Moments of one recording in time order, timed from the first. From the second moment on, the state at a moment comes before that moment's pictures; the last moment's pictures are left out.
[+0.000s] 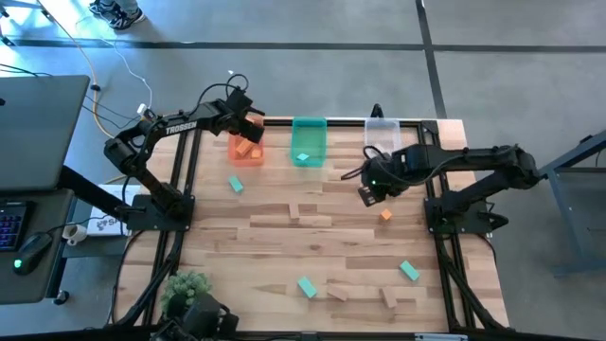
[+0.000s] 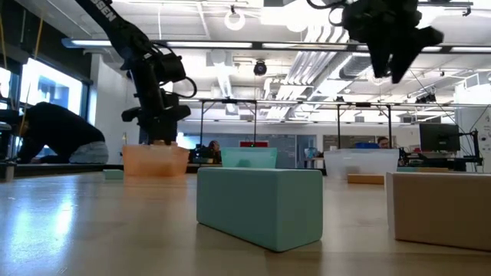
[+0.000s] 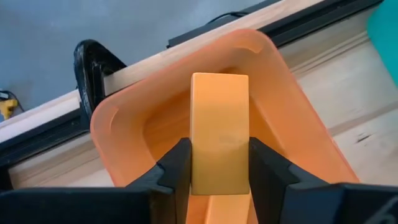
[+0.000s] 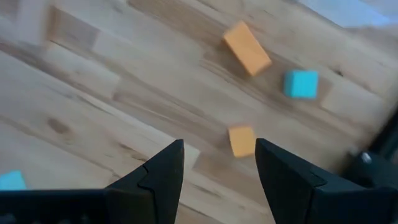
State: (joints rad) left arm 0.97 1.60 1.01 -0.50 -0.19 -0.23; right arm 0.00 1.35 1.26 -1.33 0.11 1.10
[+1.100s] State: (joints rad) left arm 0.97 1.59 1.01 -0.47 -0.18 -0.12; right arm 0.01 1.35 1.26 -1.53 0.30 1.31
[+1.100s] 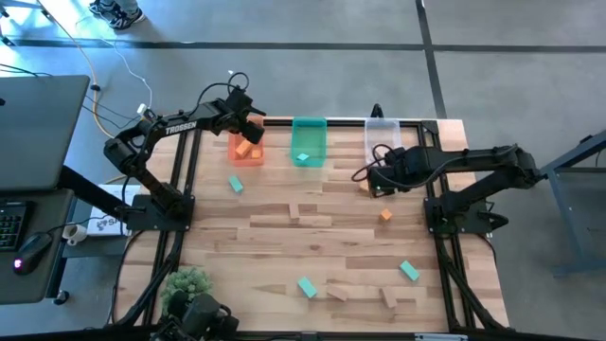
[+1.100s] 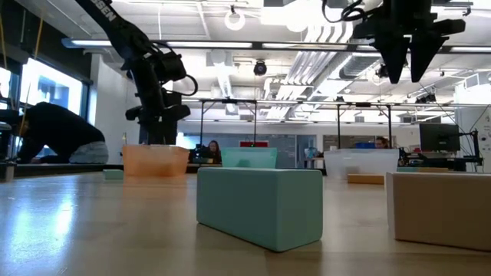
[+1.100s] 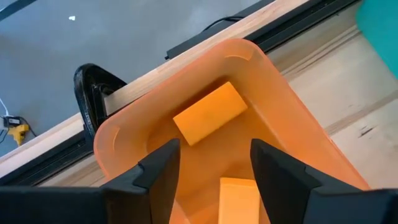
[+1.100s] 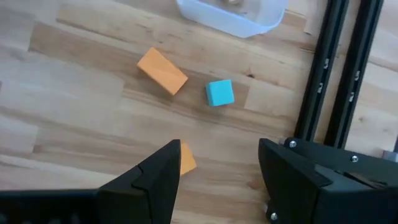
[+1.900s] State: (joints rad) left arm 0.97 1.45 1.01 -0.47 0.04 -0.07; right arm -0.30 1.29 0.89 -1.12 0.07 0.89
